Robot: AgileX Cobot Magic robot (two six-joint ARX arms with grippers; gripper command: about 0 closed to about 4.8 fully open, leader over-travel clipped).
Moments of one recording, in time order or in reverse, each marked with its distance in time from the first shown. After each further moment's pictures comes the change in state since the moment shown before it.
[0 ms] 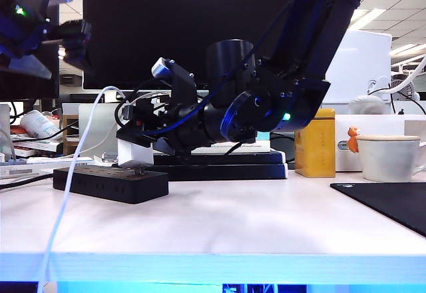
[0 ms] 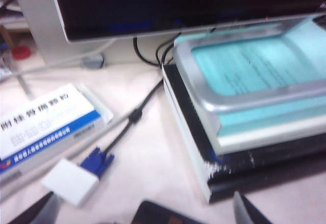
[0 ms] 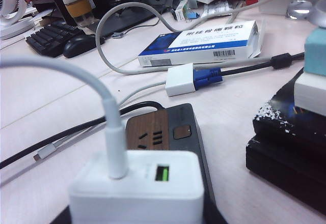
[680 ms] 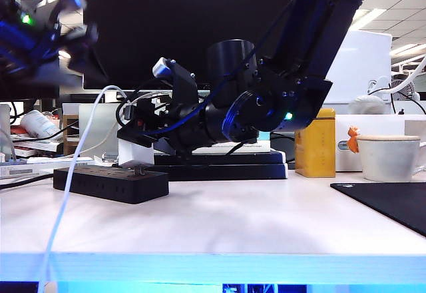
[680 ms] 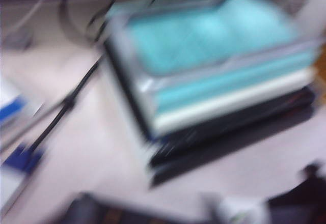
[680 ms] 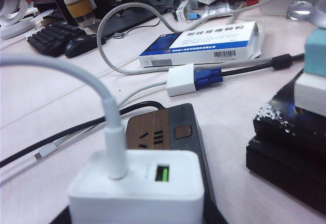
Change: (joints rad) left arm 0.000 0.039 0.000 0.018 0.237 -0.016; right arm -0.001 -0.005 -0.010 -0.005 -0.011 -0.010
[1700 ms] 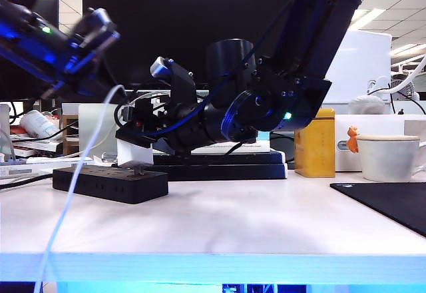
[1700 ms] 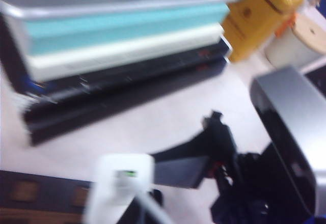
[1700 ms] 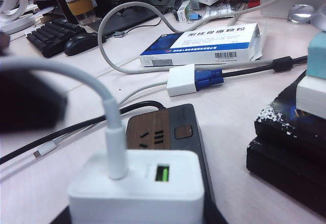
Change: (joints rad) left arm -0.081 0.062 0.002 -0.103 0.182 -0.130; right arm 0.006 -0.001 0.000 0.000 0.000 -0.021
